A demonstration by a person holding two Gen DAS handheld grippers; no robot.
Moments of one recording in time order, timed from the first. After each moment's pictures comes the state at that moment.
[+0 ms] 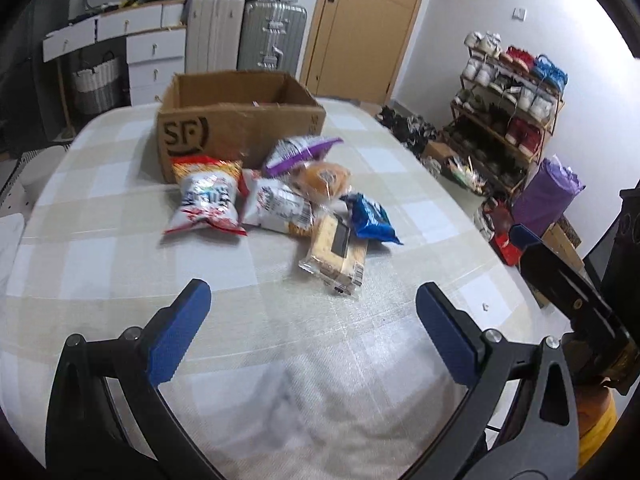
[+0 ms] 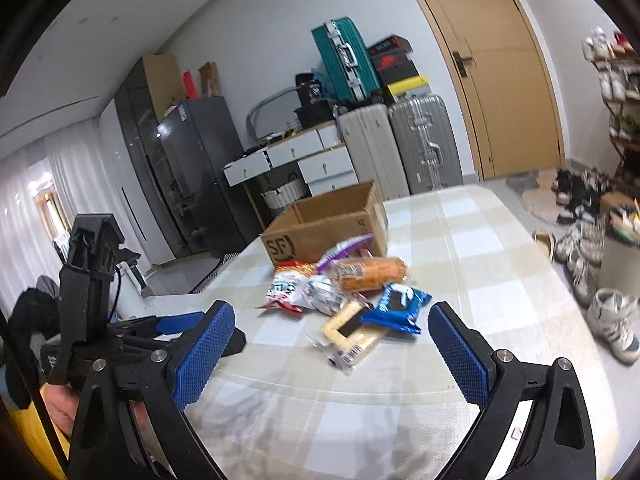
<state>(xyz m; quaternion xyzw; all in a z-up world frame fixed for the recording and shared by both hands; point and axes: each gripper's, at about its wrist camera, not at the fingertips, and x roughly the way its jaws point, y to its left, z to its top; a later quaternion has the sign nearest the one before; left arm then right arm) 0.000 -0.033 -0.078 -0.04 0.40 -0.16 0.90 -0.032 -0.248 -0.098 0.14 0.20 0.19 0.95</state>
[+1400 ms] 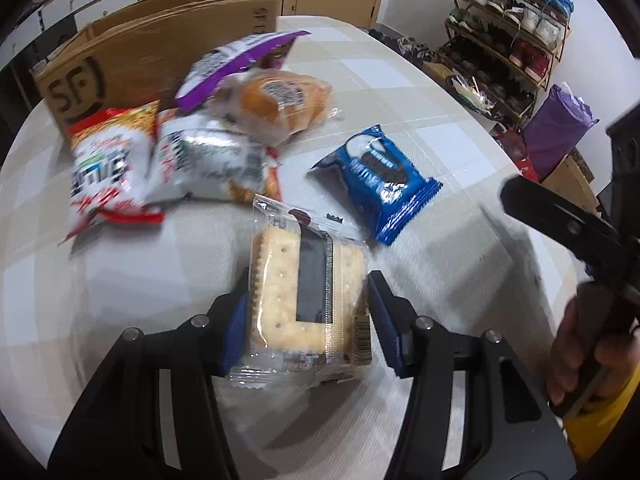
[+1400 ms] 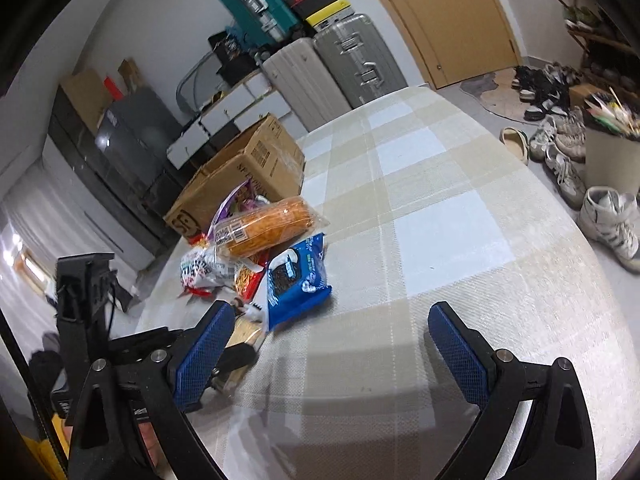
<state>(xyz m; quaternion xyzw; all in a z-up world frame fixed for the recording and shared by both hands) 0.131 -0.134 -0.178 0.03 0.50 -0.18 0.85 0.060 -0.306 -0.172 0.23 0.34 0.14 0.90</state>
